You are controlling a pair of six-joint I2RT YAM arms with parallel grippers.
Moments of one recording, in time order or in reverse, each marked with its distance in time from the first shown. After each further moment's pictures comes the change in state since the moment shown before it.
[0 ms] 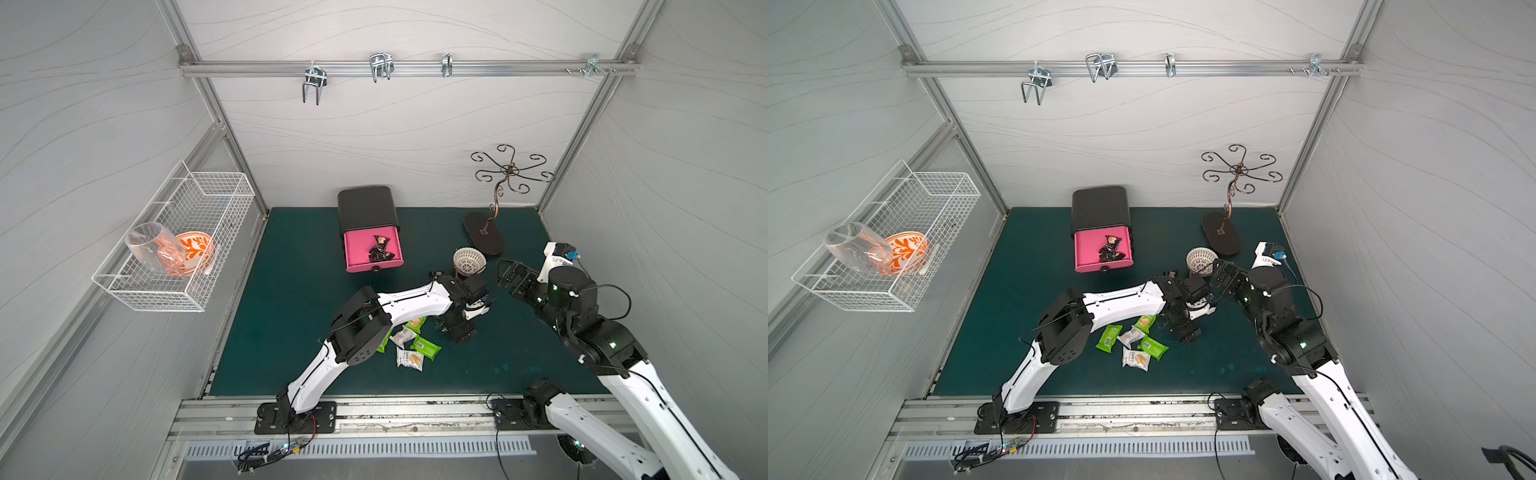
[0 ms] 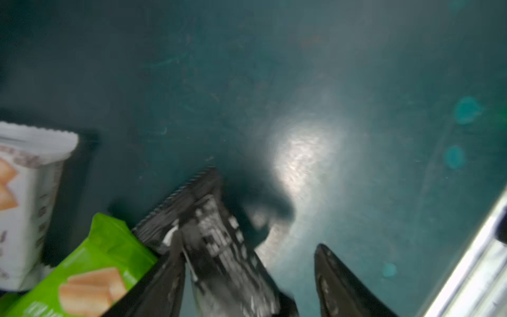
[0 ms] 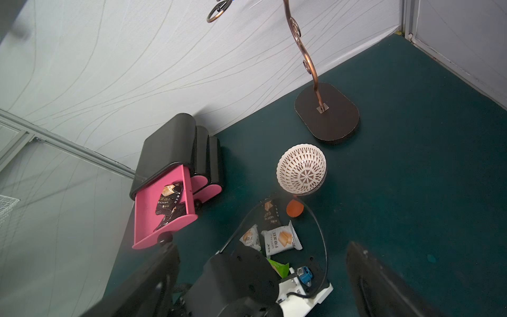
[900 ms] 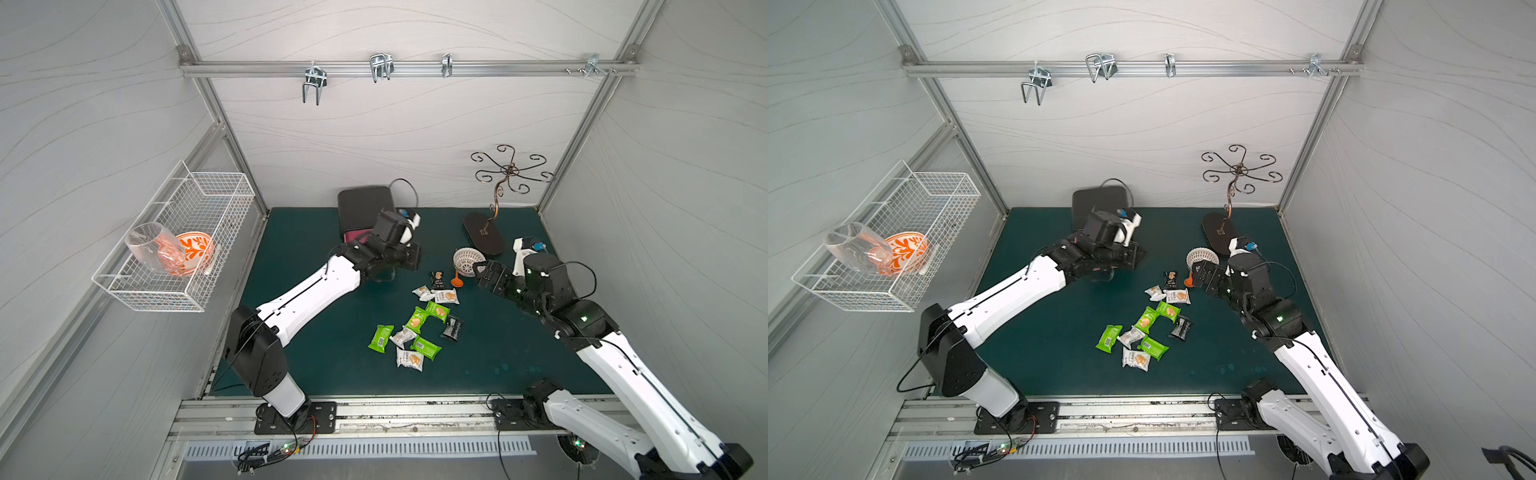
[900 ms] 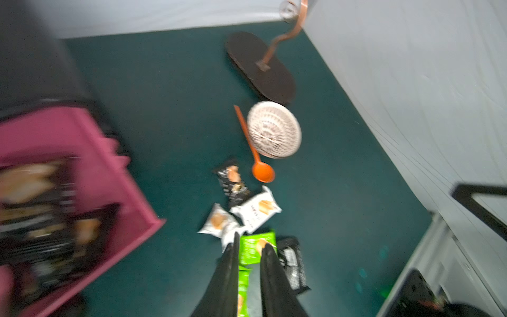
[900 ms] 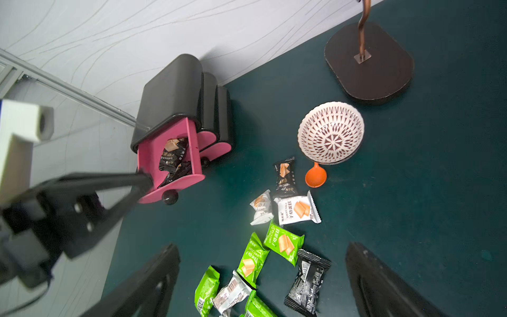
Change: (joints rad) left arm 0.289 -0.650 -0.384 0.374 -0.027 -0.376; right arm 0.000 0.135 0.007 0.023 -0.158 -0.023
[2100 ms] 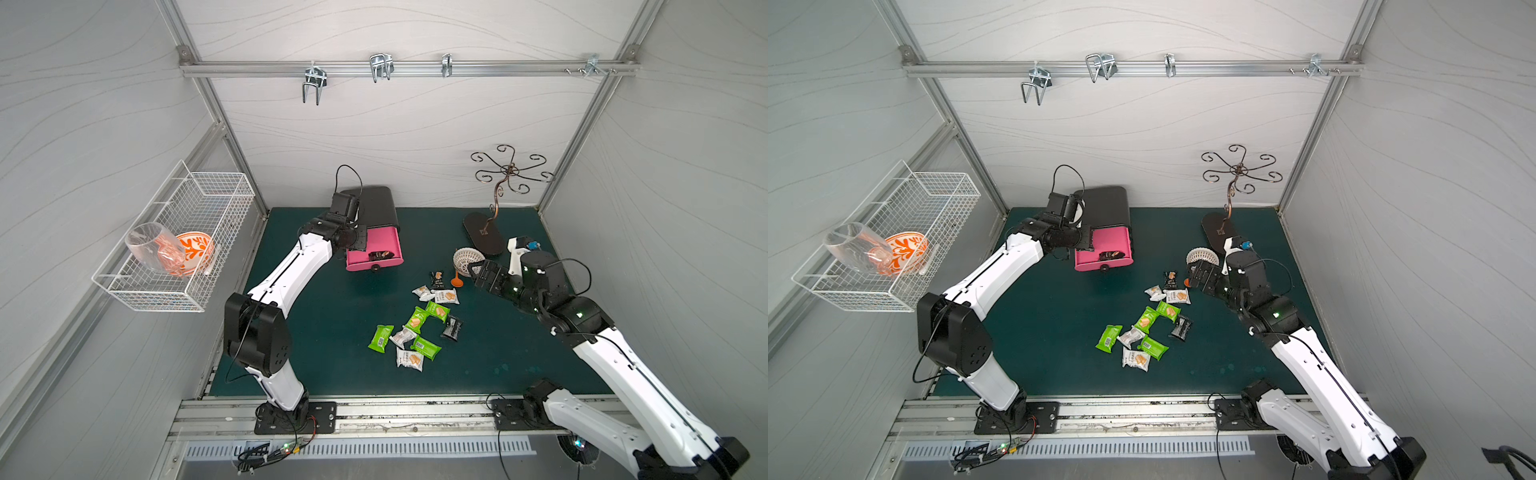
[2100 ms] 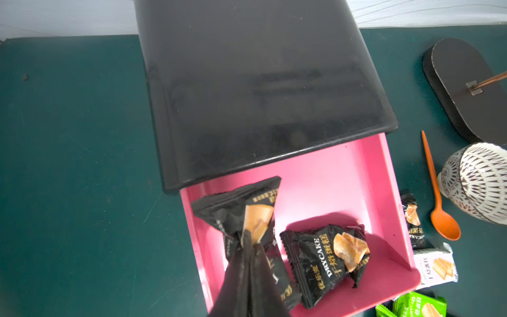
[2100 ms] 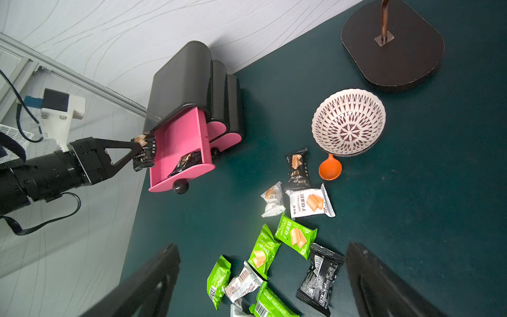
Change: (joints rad) left arm 0.433 0.059 0.076 -0.198 -0.216 0.108; right arm 0.000 0.048 0.000 0.026 -0.100 0.018
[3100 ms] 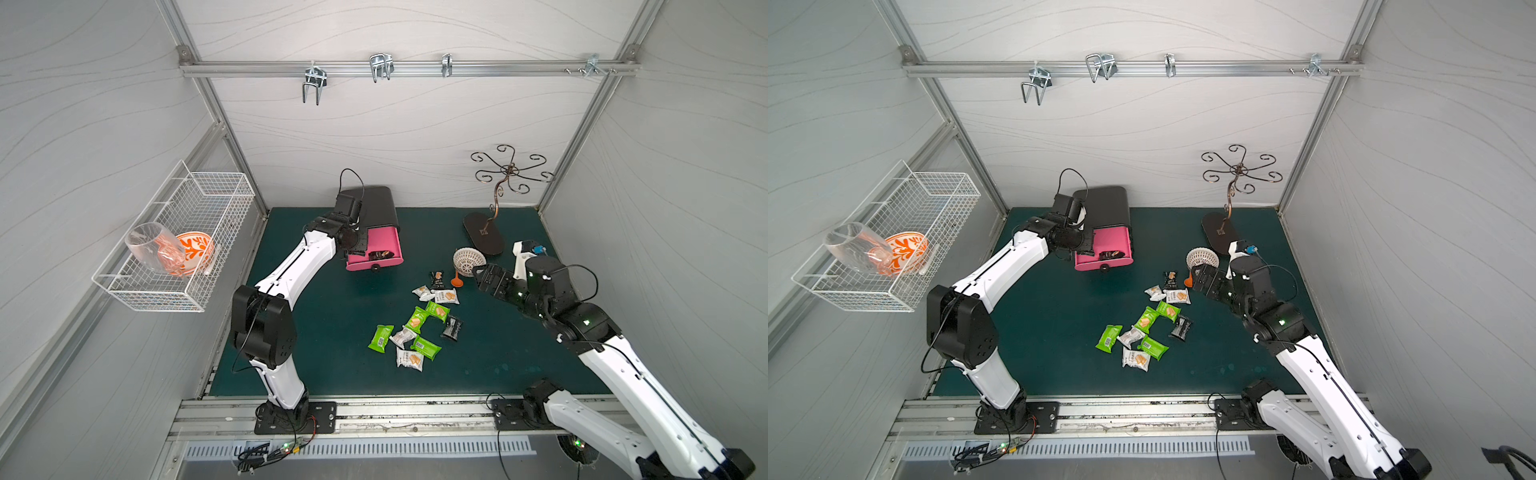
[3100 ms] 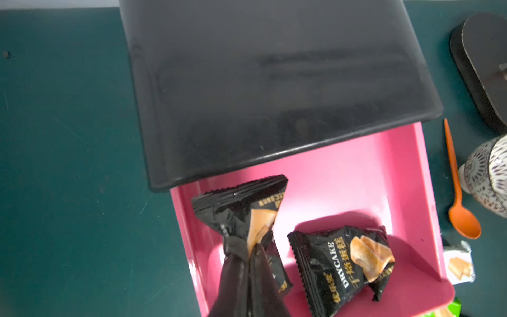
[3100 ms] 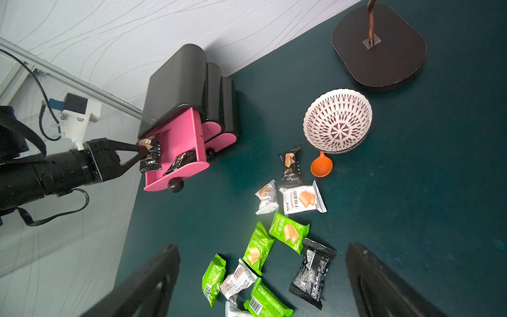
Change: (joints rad) left arm 0.000 0.056 0.021 -0.037 -0.007 -0.013; right arm 0.000 -0.049 -0.015 -0.034 0.025 0.000
